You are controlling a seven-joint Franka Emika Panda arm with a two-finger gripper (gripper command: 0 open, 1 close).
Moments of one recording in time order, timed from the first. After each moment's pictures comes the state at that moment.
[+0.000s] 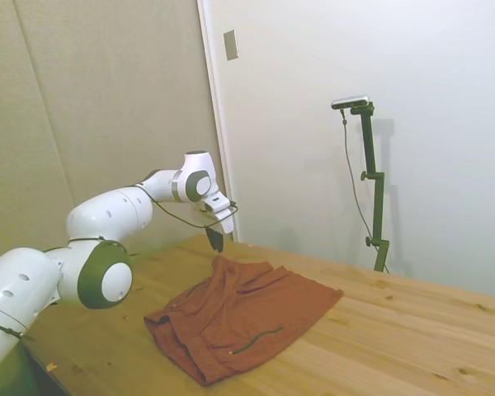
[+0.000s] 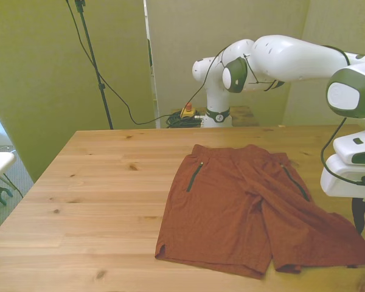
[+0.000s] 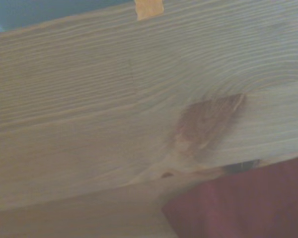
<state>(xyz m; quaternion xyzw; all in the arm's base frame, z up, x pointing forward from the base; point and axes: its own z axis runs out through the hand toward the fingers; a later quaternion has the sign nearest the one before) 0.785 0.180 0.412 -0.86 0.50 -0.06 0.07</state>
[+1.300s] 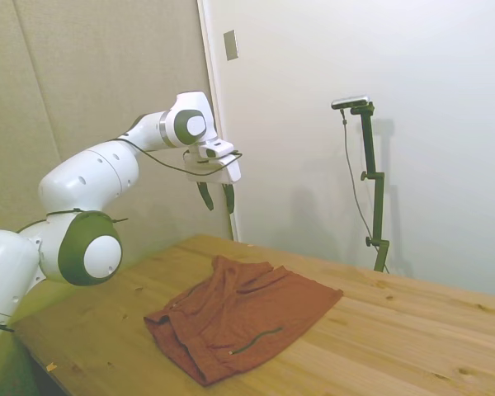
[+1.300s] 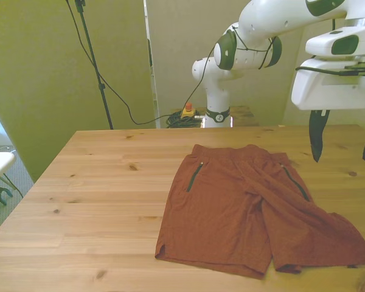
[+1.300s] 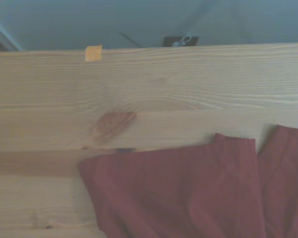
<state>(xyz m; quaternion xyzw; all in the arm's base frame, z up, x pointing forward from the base) 0.733 0.108 0.578 -0.91 0.41 -0.08 0.03</state>
